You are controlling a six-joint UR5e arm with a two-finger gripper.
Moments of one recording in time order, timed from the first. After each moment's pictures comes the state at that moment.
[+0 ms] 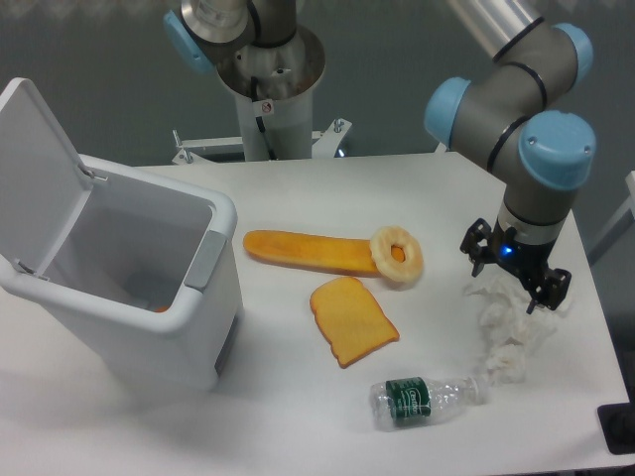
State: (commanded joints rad) arm 2.75 -2.07 -1.42 -1.07 1.53 1.51
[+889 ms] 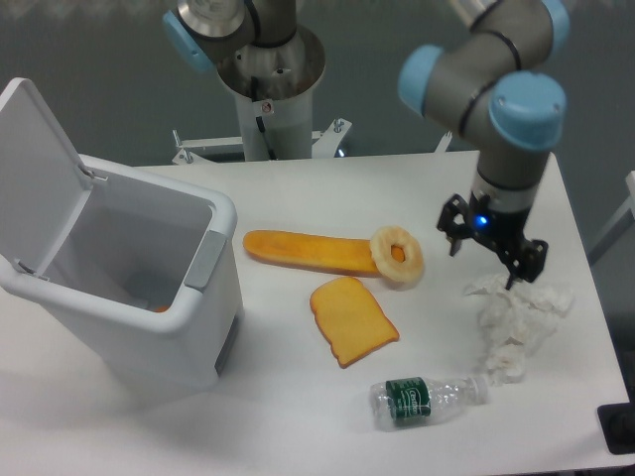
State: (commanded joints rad) arm 2.69 -1.79 -1.62 -1.06 1.40 1.33
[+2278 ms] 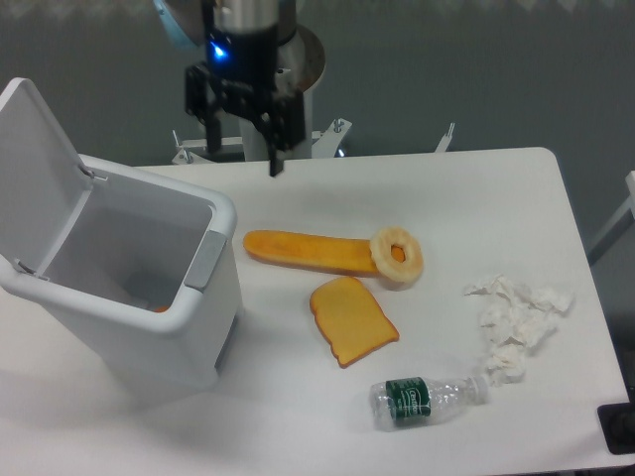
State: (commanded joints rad) arm 2.27 -1.38 -1.73 -1.17 1.37 0.77
